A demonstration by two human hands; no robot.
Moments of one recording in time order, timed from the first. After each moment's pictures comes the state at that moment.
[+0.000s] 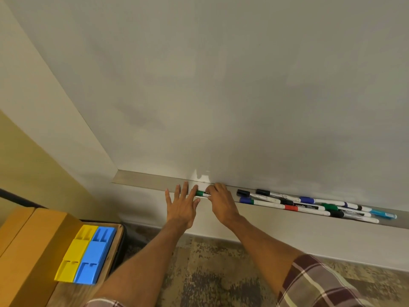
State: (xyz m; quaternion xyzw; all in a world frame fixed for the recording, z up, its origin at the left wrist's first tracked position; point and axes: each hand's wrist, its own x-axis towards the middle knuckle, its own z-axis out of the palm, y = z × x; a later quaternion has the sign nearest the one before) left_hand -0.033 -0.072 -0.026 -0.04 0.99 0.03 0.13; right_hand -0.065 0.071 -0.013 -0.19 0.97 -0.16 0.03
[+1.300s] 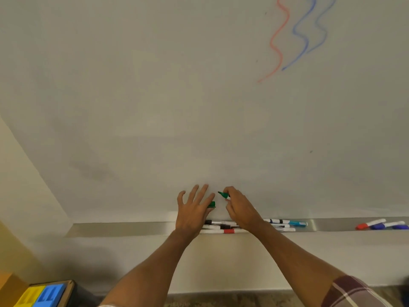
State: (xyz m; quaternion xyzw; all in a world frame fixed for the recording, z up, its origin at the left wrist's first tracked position) left_hand -0.039 0.101 0.092 0.21 0.95 0.04 -0.23; right_hand -0.031 0.288 0.124 -0.15 0.94 -0.27 -0.11
